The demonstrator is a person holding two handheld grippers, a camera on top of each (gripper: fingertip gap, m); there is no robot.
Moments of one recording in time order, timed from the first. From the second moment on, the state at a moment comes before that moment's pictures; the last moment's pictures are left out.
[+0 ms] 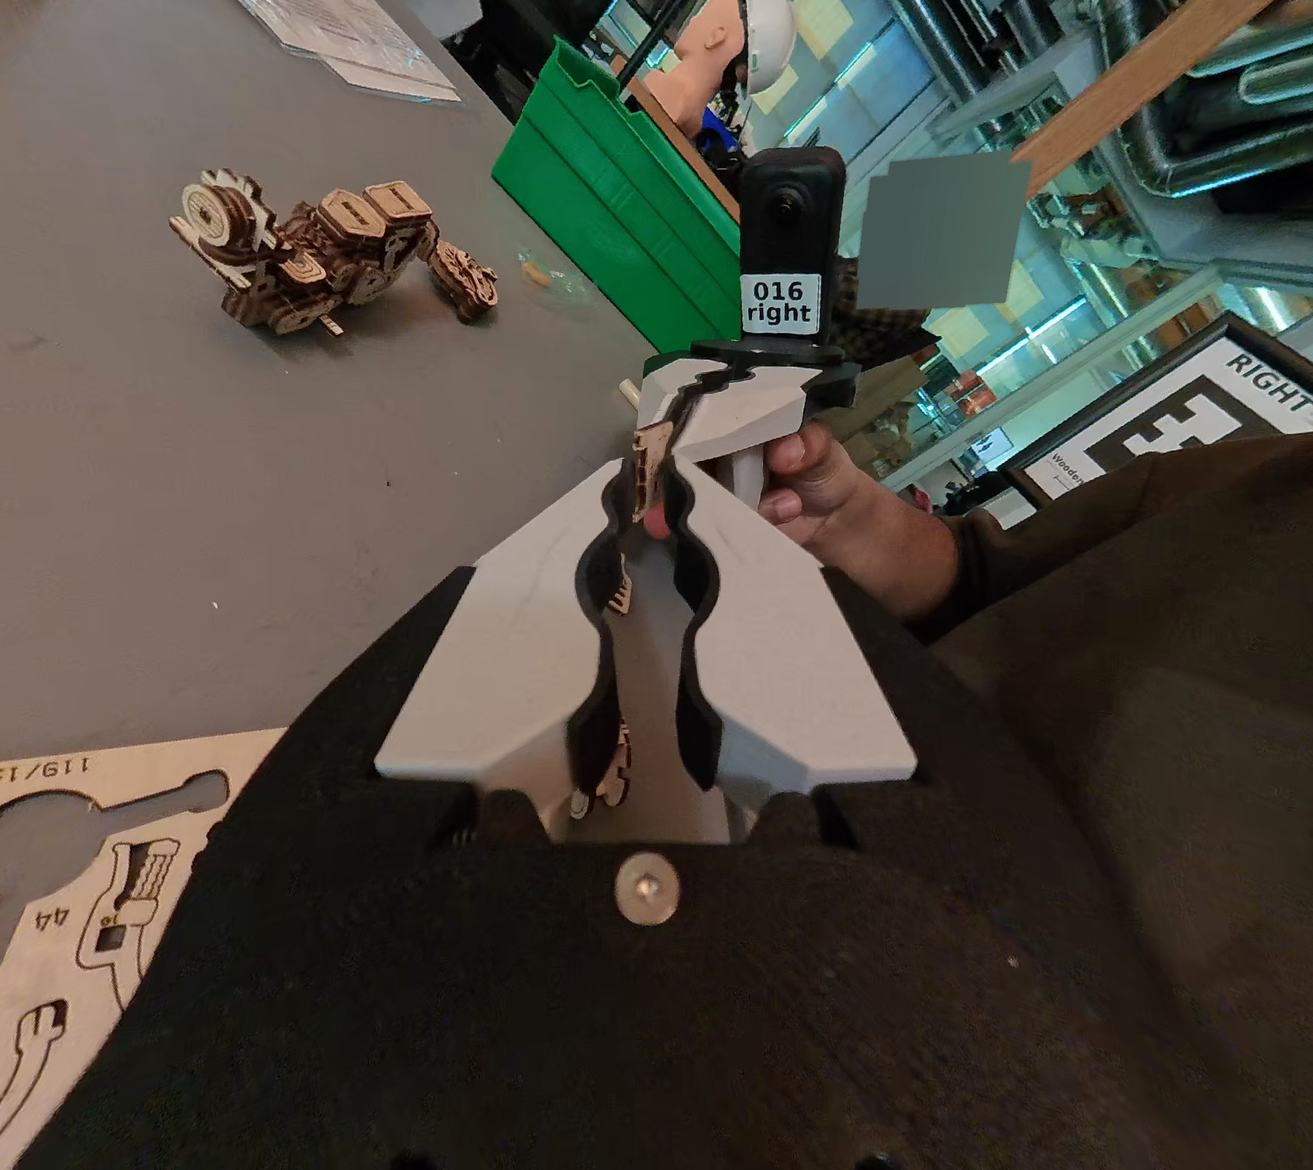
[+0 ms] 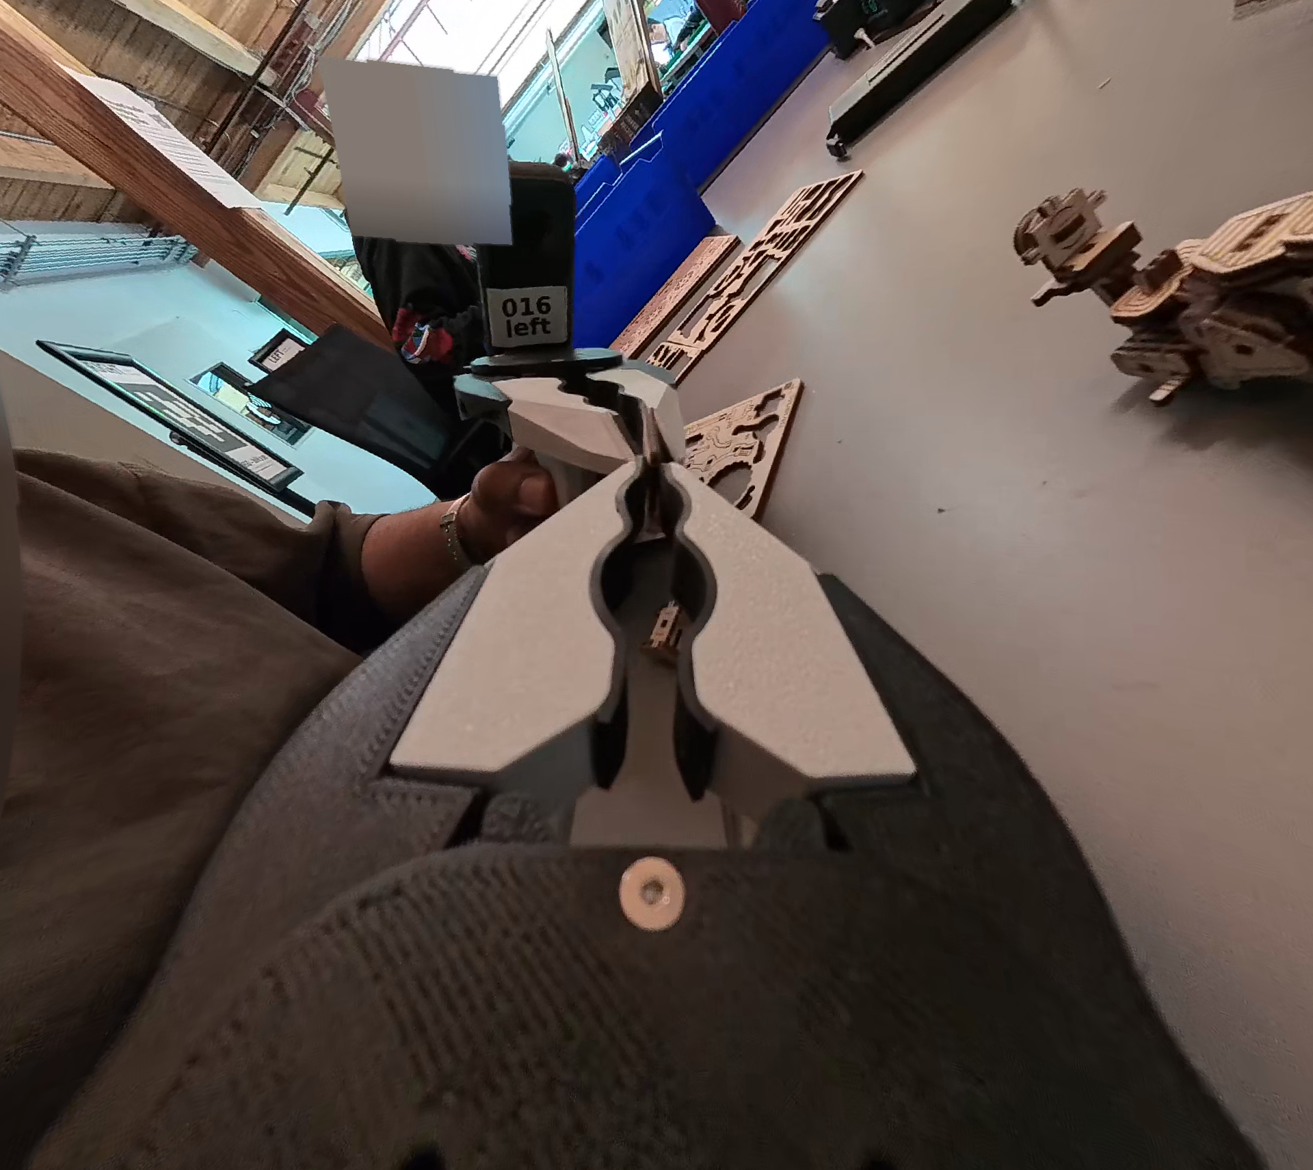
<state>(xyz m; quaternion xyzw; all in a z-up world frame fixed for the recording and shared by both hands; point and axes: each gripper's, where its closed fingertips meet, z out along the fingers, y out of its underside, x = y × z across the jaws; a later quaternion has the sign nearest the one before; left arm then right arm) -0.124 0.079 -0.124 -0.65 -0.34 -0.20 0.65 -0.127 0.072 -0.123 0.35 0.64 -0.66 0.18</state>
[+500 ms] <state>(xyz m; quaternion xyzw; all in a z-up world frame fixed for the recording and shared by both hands) -0.120 0.083 -0.122 -0.73 -0.29 -0.03 0.62 -0.128 0.075 -0.120 0.35 0.64 -0.66 0.18</state>
